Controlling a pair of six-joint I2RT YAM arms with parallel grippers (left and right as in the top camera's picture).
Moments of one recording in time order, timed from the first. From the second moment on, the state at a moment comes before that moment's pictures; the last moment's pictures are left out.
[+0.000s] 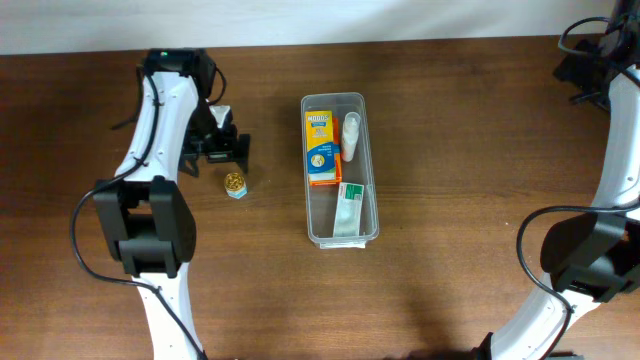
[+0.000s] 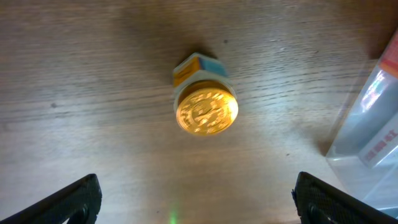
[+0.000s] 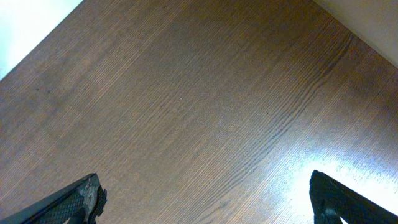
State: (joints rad) left arm -0.08 2.28 2.12 -1.61 0.11 -0.04; right arm -0.34 2.05 2.23 -1.24 0.28 0.44
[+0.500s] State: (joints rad) left arm -0.09 2.28 1.97 -1.47 0.14 -0.06; right arm -0.34 2.05 2.22 -1.24 0.28 0.44
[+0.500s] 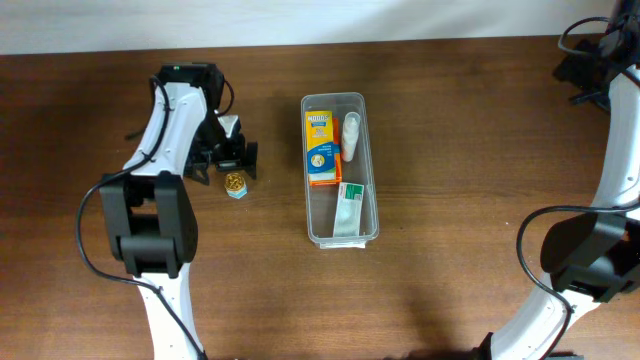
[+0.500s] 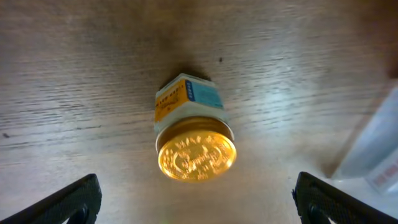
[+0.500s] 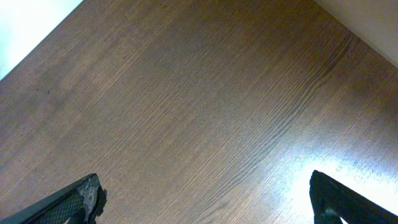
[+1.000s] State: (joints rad) left arm -0.09 2.28 1.90 -1.36 0.04 -0.14; right arm -0.34 2.05 2.23 -1.24 0.28 0.44
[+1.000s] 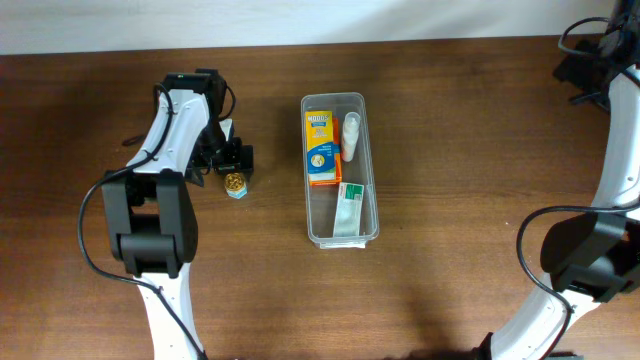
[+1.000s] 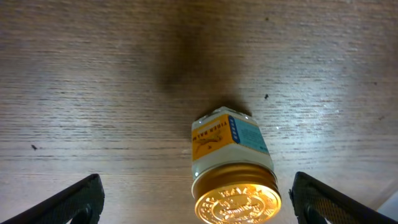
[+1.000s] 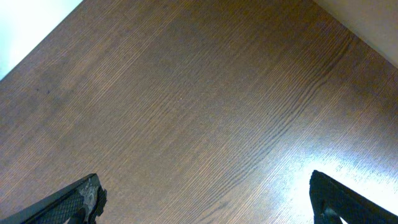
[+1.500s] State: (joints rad) left arm -0.17 2.28 1.90 -1.34 0.01 -0.18; right arm -0.34 2.05 2.23 -1.24 0.28 0.44
